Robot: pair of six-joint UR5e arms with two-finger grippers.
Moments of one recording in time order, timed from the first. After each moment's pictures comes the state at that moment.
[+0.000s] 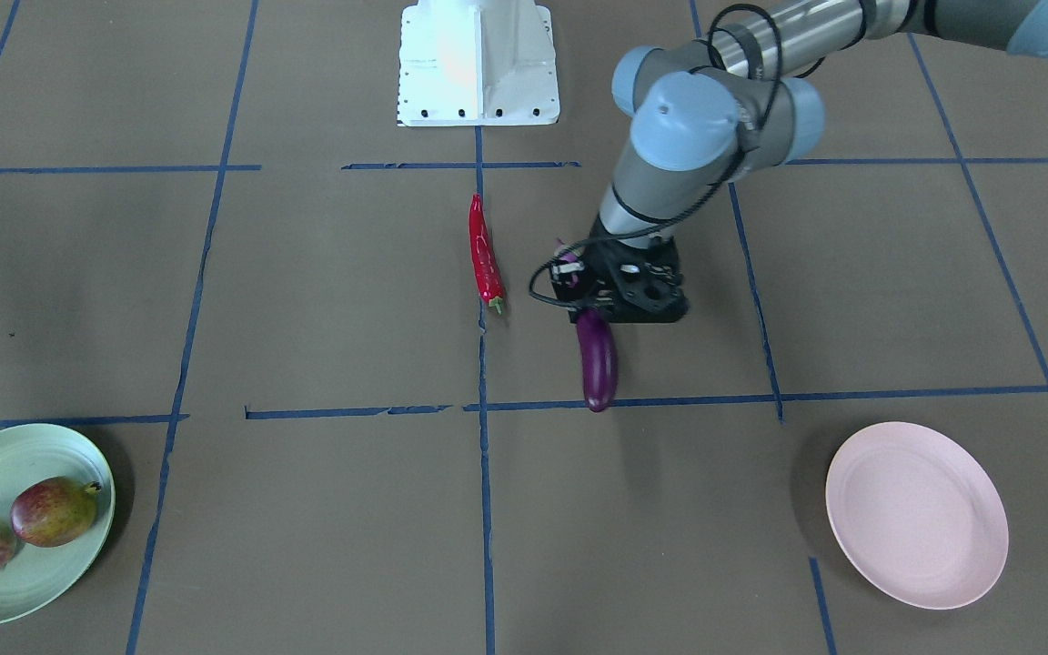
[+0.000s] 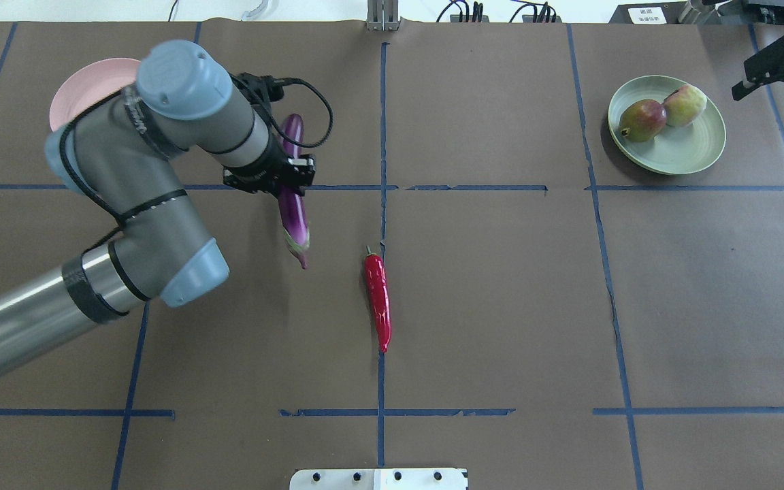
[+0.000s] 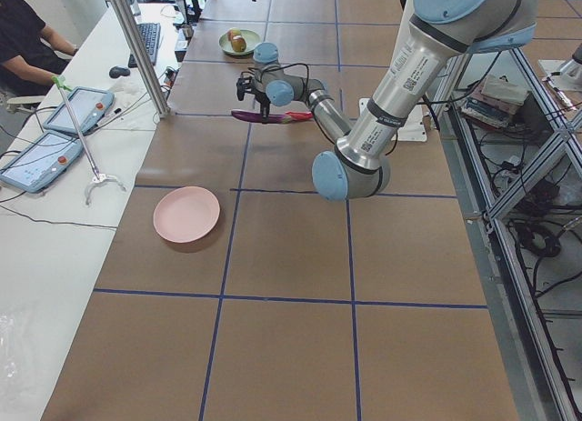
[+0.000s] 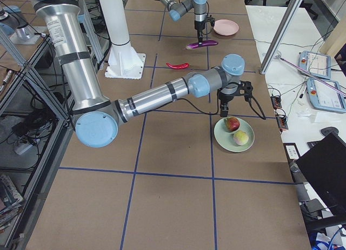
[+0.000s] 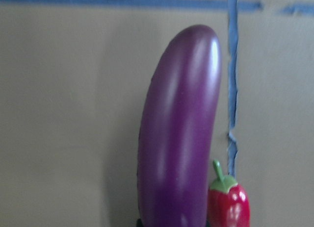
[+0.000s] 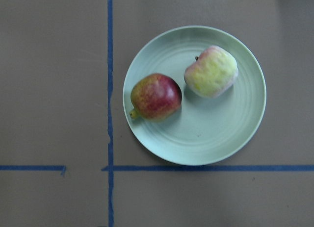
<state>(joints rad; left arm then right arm) -0.77 -2.21 -1.59 -1.77 -2.02 -1.19 1.34 -1.35 1.76 -1.55 2.42 0.53</state>
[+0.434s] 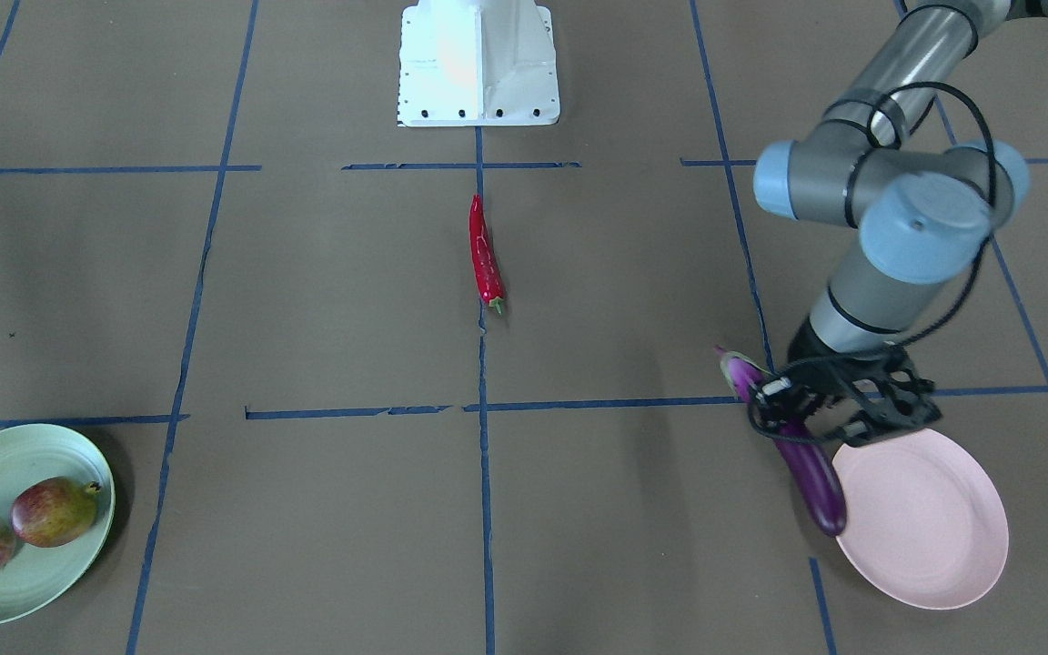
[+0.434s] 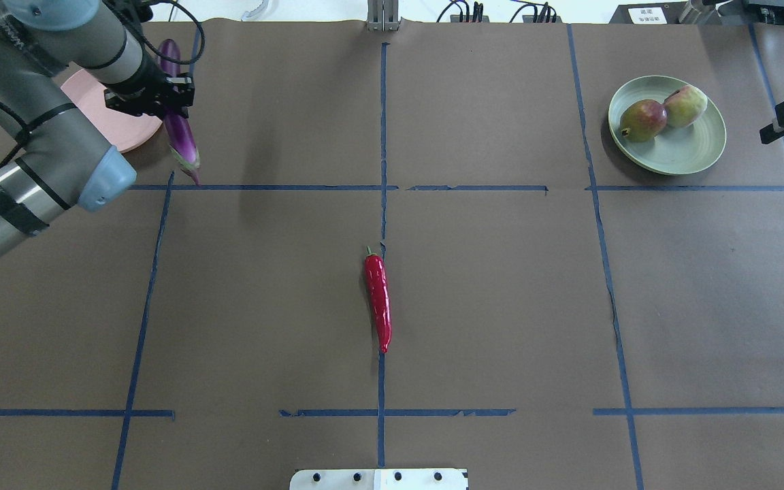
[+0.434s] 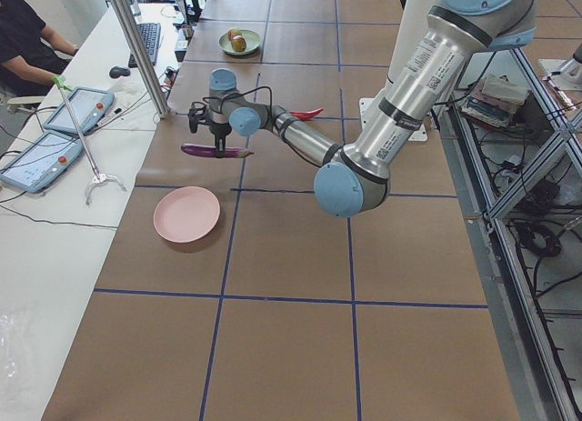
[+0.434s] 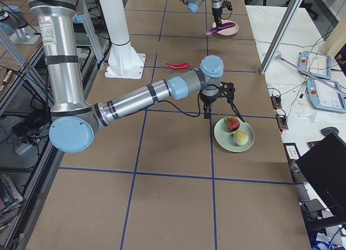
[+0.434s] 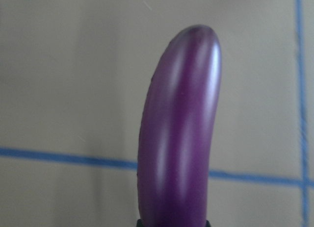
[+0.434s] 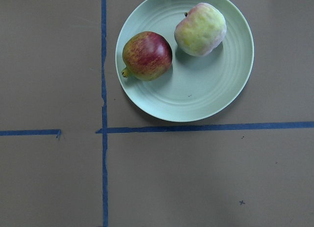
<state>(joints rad) -1.01 -2.16 -1.33 -1.90 -2.03 -1.07 1.33 -1.47 1.89 -1.55 2.43 0.54</state>
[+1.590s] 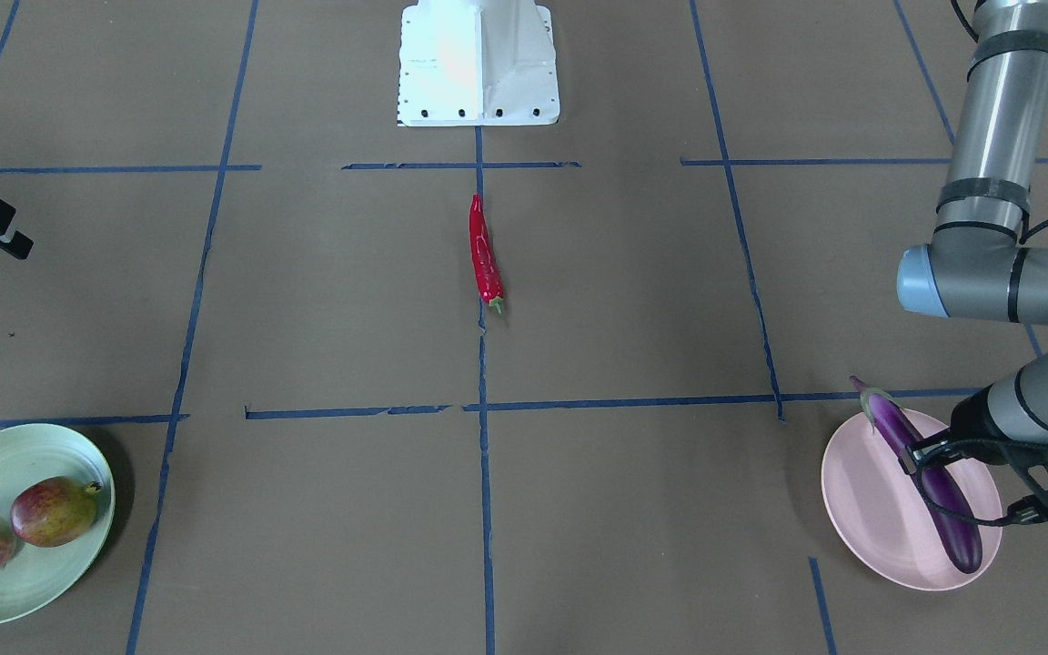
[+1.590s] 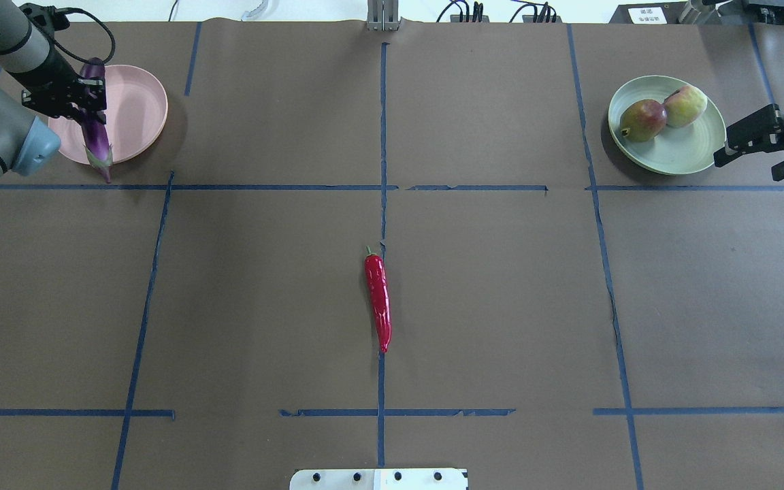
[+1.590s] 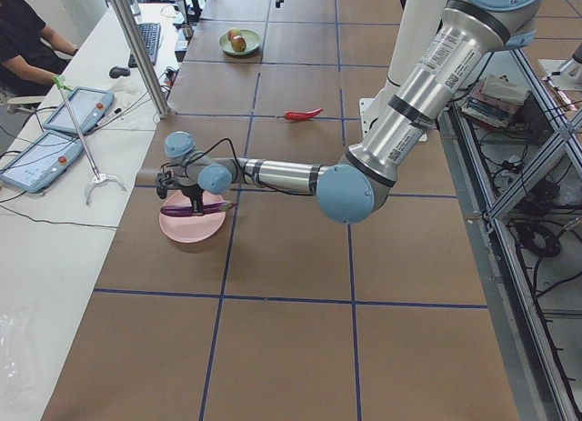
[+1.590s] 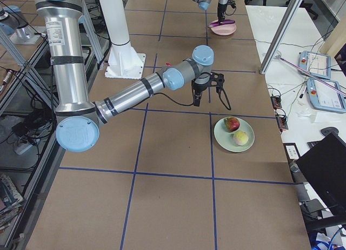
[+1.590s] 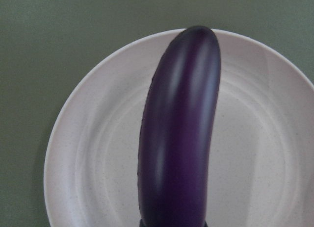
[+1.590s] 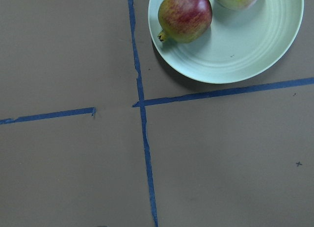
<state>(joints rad) -1.13 -2.16 -1.03 -2.00 -2.24 -0.85 1.20 -1.47 1.98 -1.54 2.41 0.77</state>
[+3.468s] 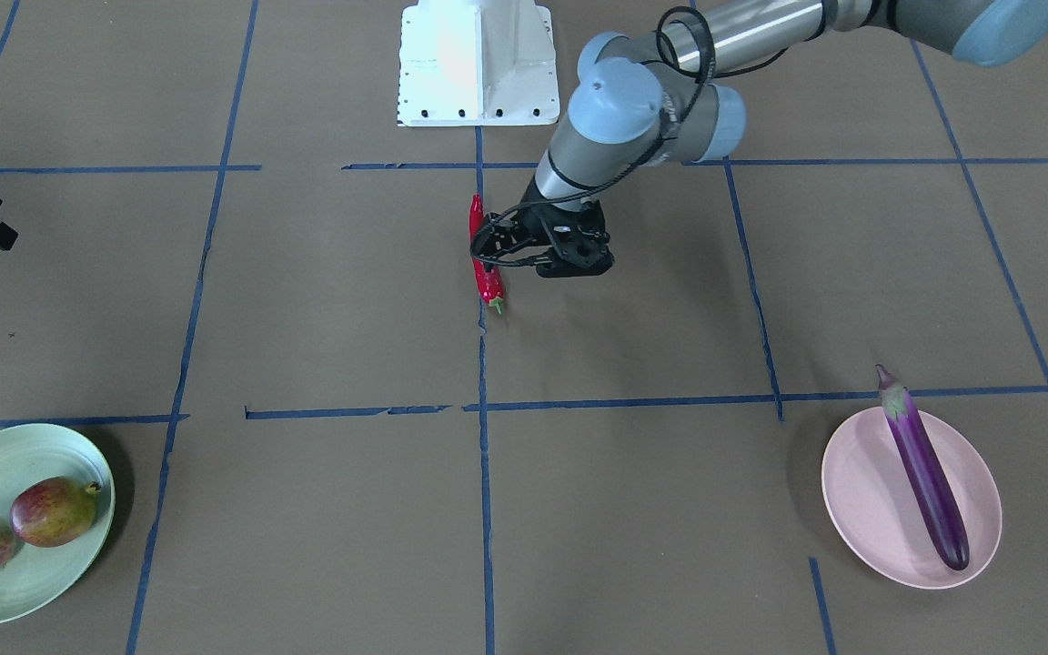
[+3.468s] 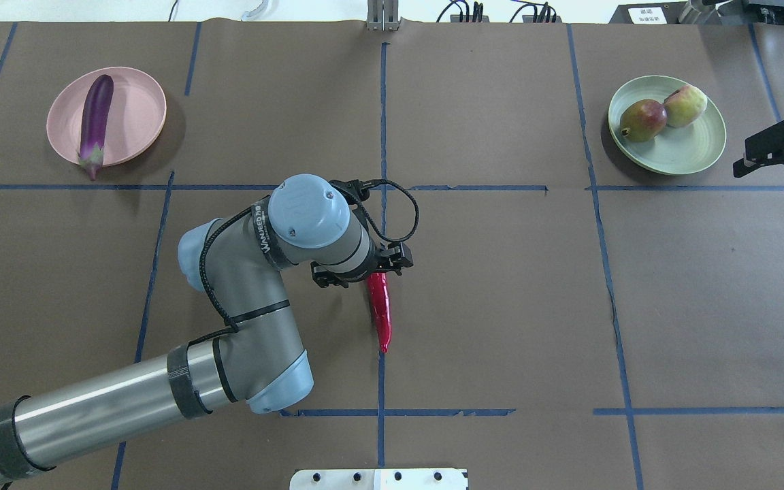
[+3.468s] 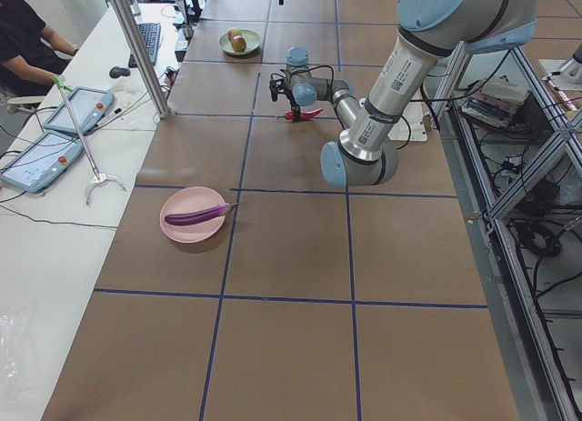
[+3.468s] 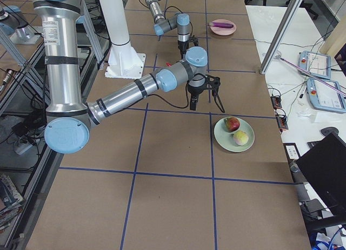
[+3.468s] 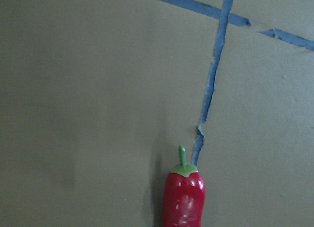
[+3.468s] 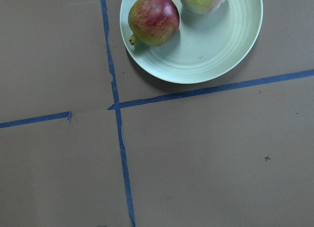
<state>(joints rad) -0.46 -2.34 -1.45 -1.88 -1.87 -1.49 1.22 -1.54 2.03 -1.55 2.35 0.78</state>
